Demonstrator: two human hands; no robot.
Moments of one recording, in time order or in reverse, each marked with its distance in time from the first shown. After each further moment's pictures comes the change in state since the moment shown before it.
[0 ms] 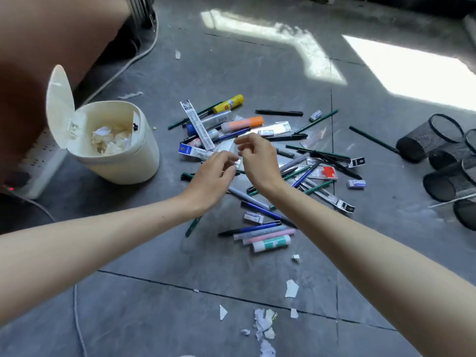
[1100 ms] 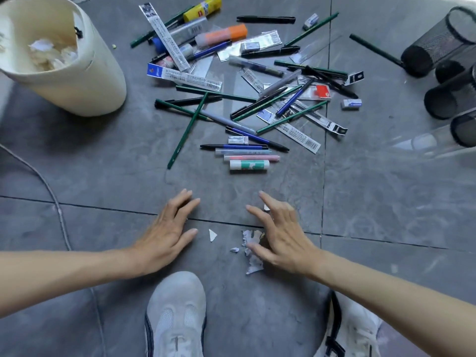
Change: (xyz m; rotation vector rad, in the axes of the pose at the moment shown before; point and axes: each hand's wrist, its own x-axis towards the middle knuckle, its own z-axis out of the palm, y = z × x) left_hand -0.203 -0.106 0.028 0.340 -0.434 0.144; right_hand -0.251 0.134 -0.050 -0.558 -0.297 -0.529
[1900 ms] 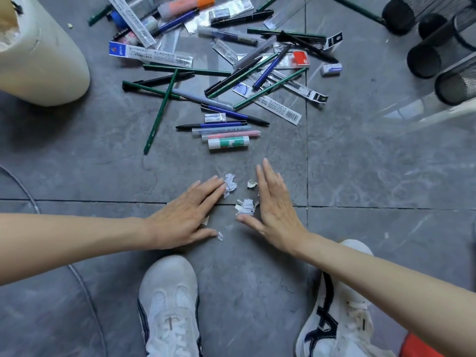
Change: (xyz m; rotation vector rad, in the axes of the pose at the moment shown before) left_hand 0.041 0.035 0.013 0.274 -0.235 0.346; right_hand -0.010 -0.006 0.002 0.109 -0.050 0.350
